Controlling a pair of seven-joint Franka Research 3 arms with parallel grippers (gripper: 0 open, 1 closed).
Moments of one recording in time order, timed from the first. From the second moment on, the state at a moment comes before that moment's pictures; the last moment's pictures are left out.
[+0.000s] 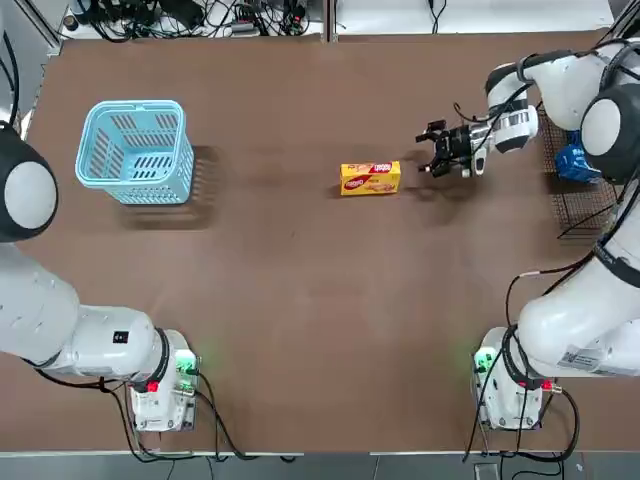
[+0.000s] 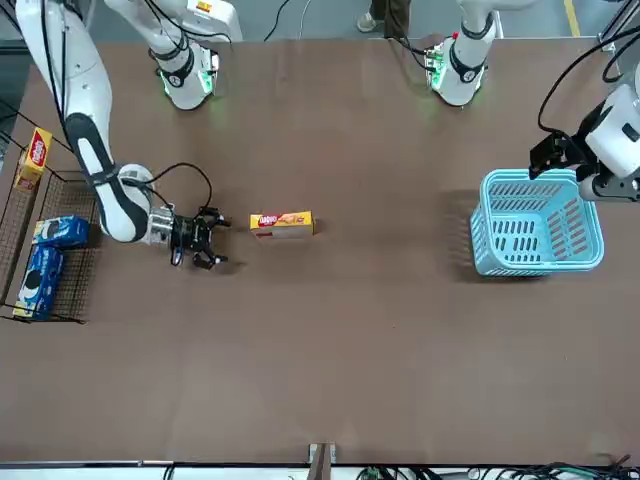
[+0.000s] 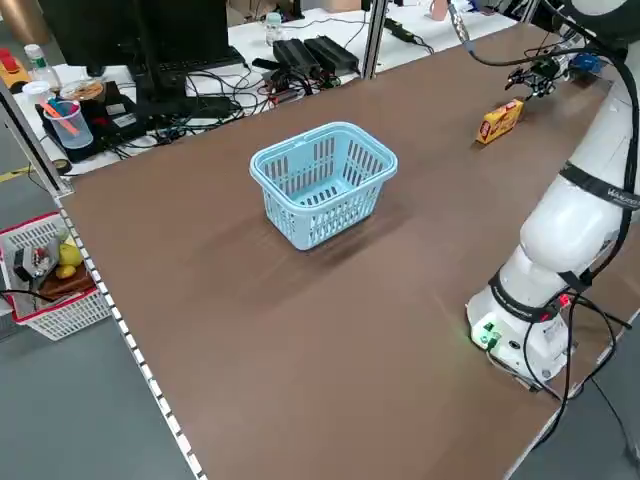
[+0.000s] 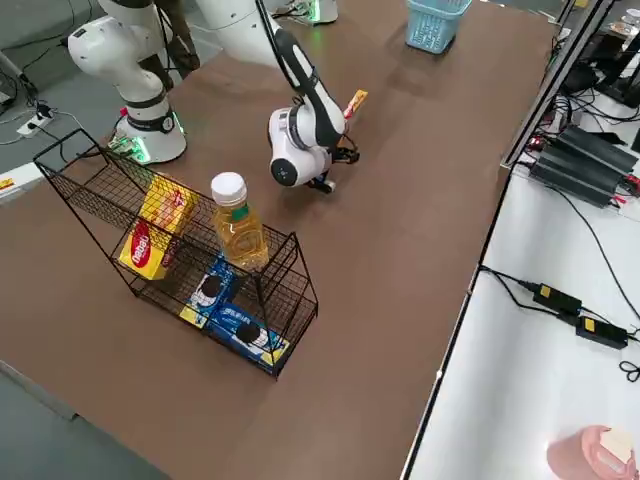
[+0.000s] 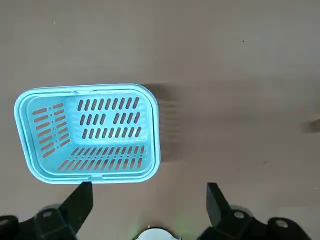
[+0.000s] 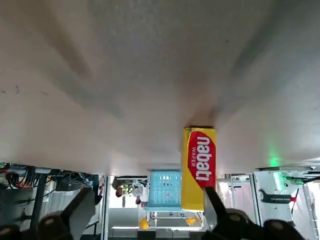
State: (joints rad) left arm -0.03 0.10 -0.08 -1.41 0.01 1.41 -0.06; right arm -0.12 0.51 0.16 -2.20 1.39 2.05 0.47
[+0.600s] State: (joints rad) left arm -0.03 0.11 -0.08 -1.41 0.01 1.41 -0.06; right arm -0.10 0.53 0.17 -2.21 1.46 2.05 0.47
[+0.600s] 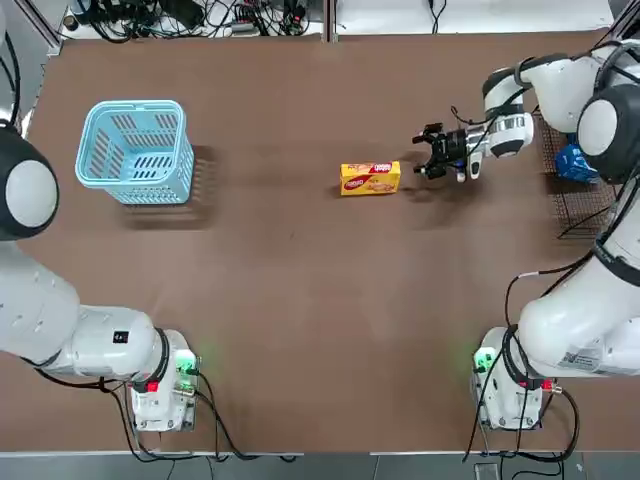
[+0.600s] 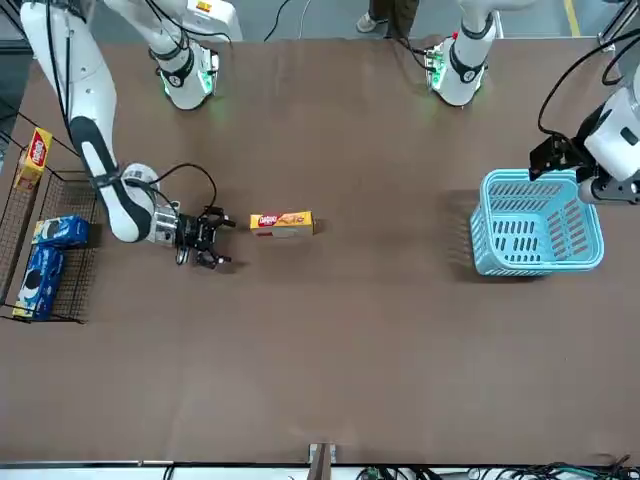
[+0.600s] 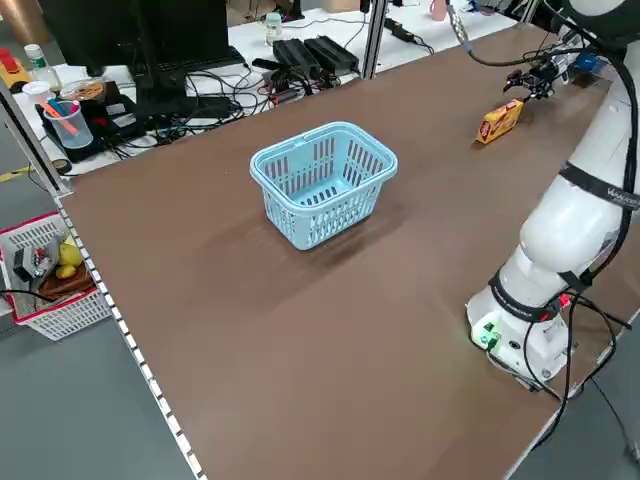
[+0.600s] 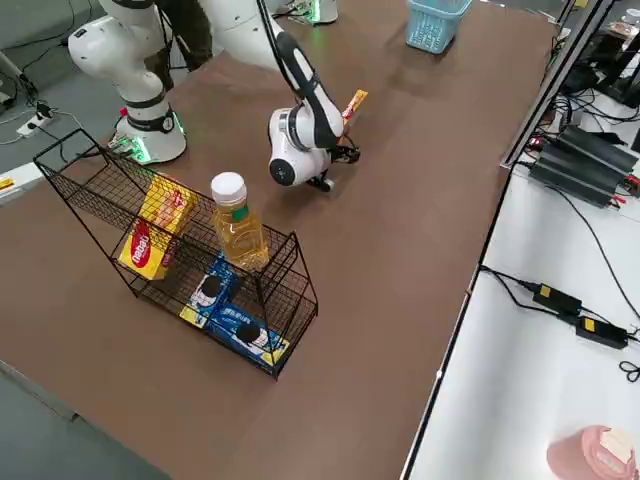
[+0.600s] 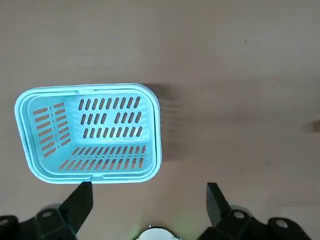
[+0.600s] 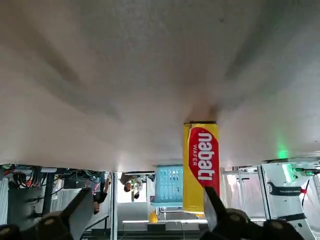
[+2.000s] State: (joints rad) left arm -0.03 0.11 -0.08 -1.41 0.01 1.41 -0.06; right arm -0.02 0.53 0.19 -2.23 1.49 2.07 0.40
